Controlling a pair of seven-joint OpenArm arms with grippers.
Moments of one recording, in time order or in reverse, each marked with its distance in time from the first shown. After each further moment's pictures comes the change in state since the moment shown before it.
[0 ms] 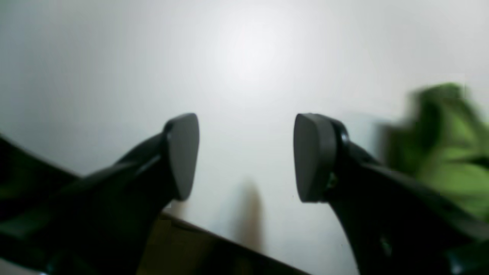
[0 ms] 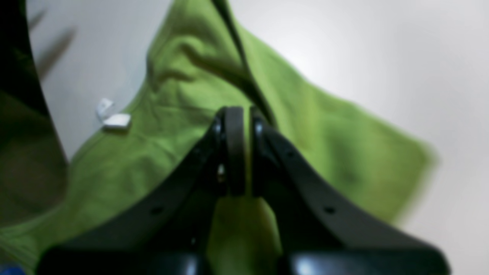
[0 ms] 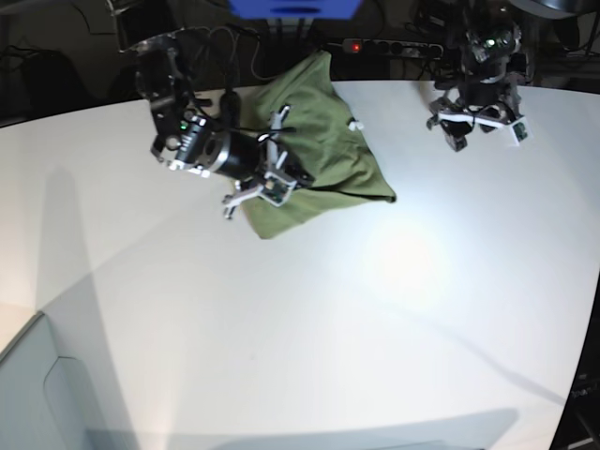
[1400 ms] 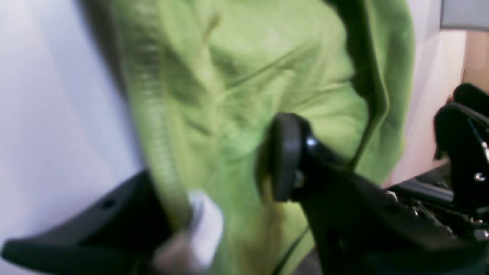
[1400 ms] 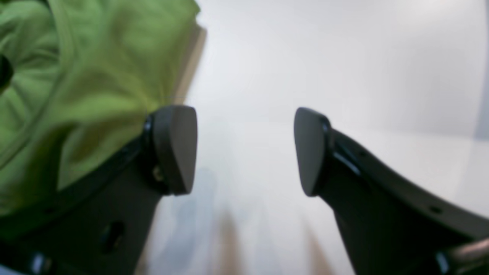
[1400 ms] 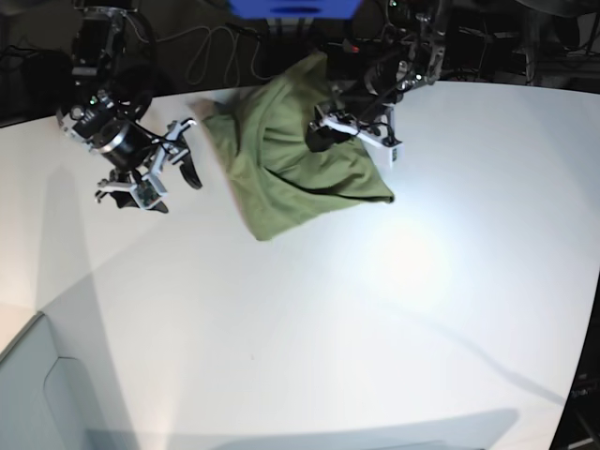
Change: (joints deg) left arm -10.6 -2.0 28.2 -20.3 -19.6 -5.6 -3.0; right arm -9.8 1.6 28.7 7.1 0.1 0.0 0.0
